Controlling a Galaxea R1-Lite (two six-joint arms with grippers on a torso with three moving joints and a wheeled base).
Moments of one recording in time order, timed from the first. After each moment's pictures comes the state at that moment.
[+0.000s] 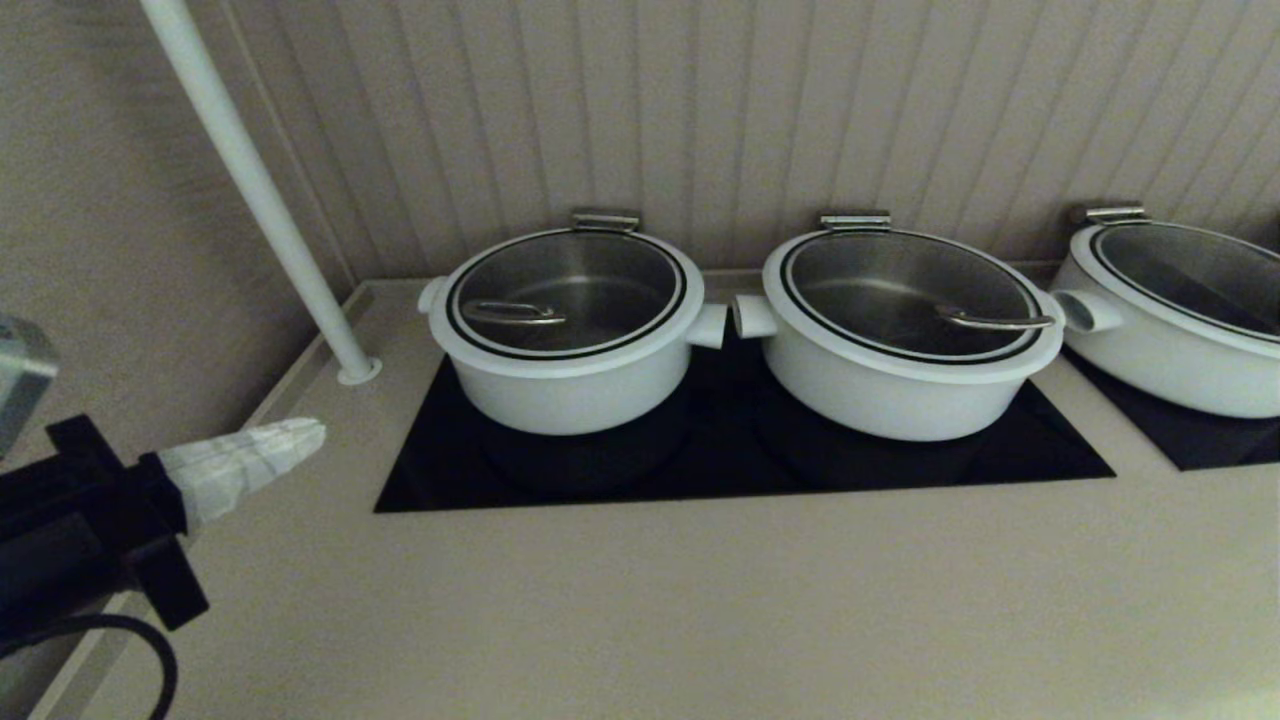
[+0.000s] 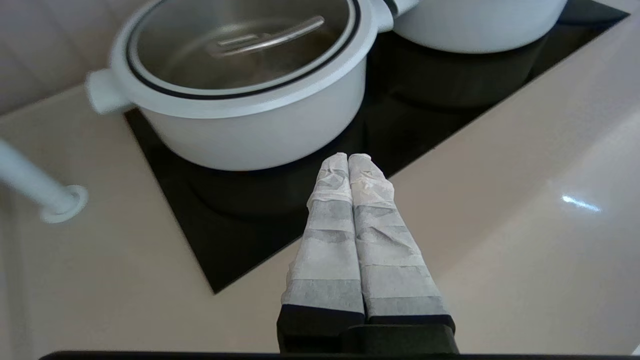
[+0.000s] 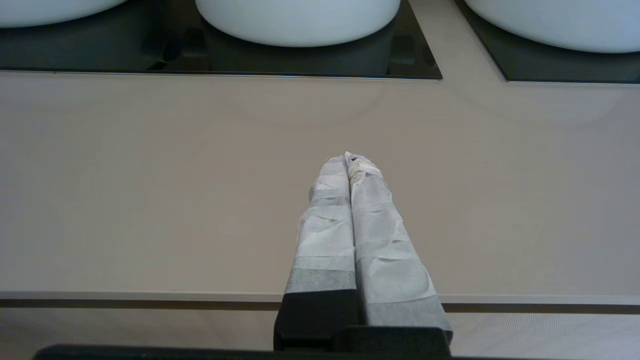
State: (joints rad) left arm -0.13 1.05 -0.44 -0.49 -0.44 0.17; right arm 0.00 0.00 0.00 0.00 0.01 -0.04
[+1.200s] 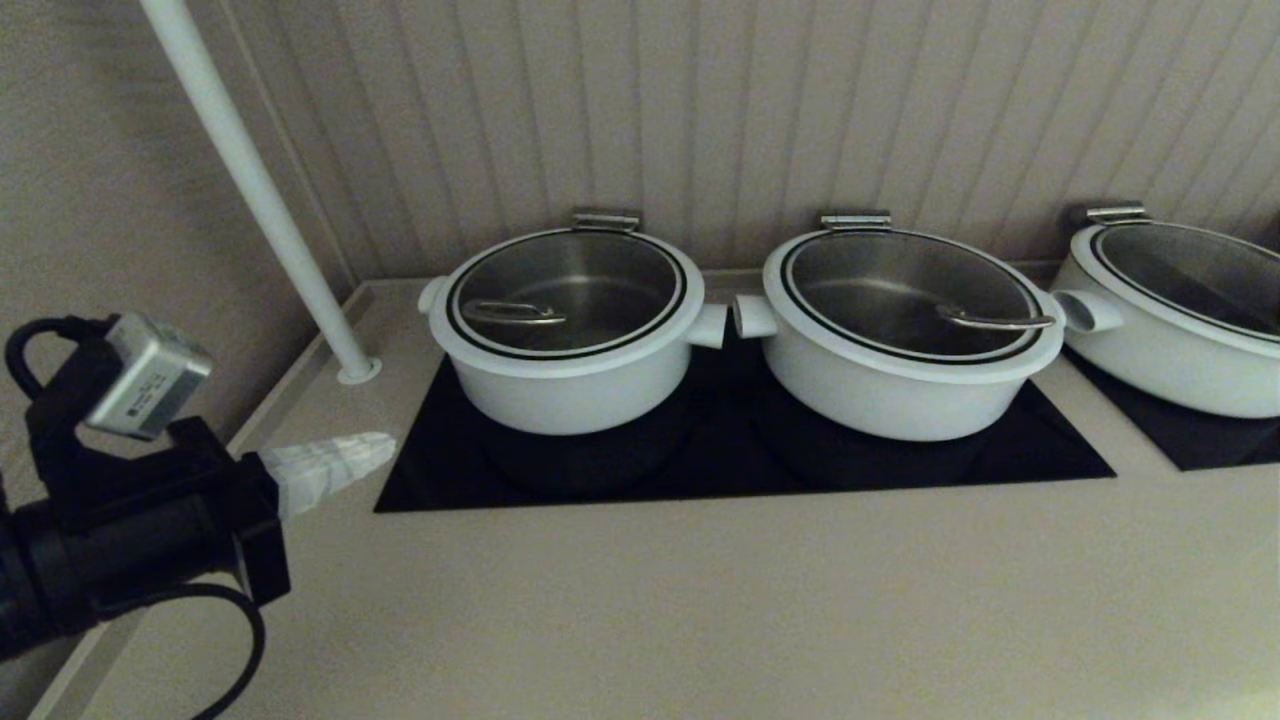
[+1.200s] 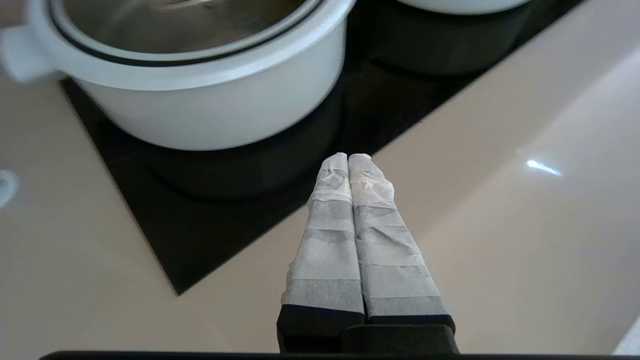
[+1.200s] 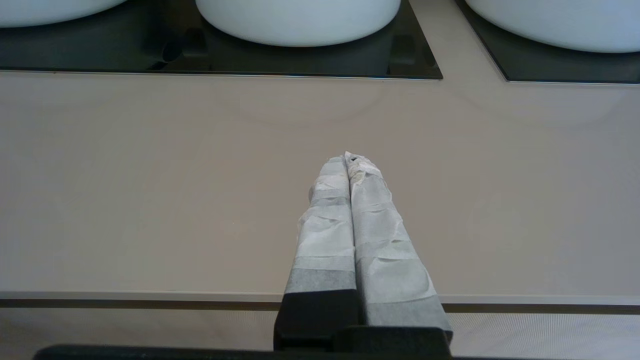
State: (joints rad) left arm -0.19 1.20 -0.47 -0.50 -0.43 0.18; right arm 0.00 0.00 0.00 0.00 0.01 -0.04
